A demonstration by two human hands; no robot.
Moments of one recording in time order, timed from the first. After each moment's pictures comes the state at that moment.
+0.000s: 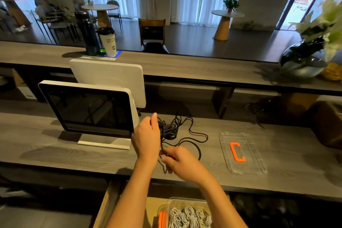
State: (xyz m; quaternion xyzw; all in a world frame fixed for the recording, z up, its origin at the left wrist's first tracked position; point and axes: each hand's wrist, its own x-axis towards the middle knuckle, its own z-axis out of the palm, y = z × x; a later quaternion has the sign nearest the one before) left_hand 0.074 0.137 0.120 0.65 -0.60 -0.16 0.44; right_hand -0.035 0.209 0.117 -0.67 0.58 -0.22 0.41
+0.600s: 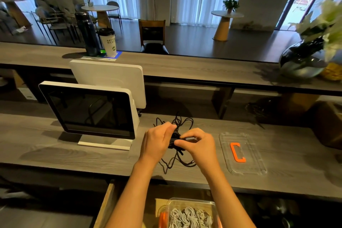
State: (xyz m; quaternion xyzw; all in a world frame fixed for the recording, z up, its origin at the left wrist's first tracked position) left_hand 0.082 0.137 0.104 0.39 -0.78 -0.19 0.45; right_hand -0.064 0.199 0.118 -0.50 0.60 -0.54 0.31
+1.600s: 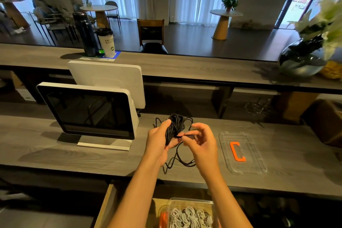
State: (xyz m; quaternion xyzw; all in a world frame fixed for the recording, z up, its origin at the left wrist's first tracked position) left_hand 0.057 0.157 0.146 0.45 -0.26 -0.72 0.46; right_hand -0.062 0.207 0.116 -0.46 0.52 -0.64 0.34
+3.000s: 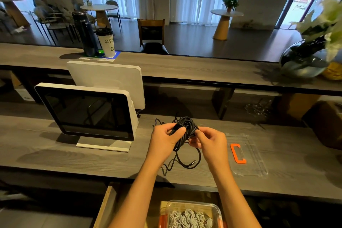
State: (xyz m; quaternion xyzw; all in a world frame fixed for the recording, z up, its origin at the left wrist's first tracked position) left_hand 0.056 0.144 0.127 0.43 -0.60 -0.54 0.41; right_hand -0.083 0.195 0.134 -0.39 0.63 -0.57 0.35
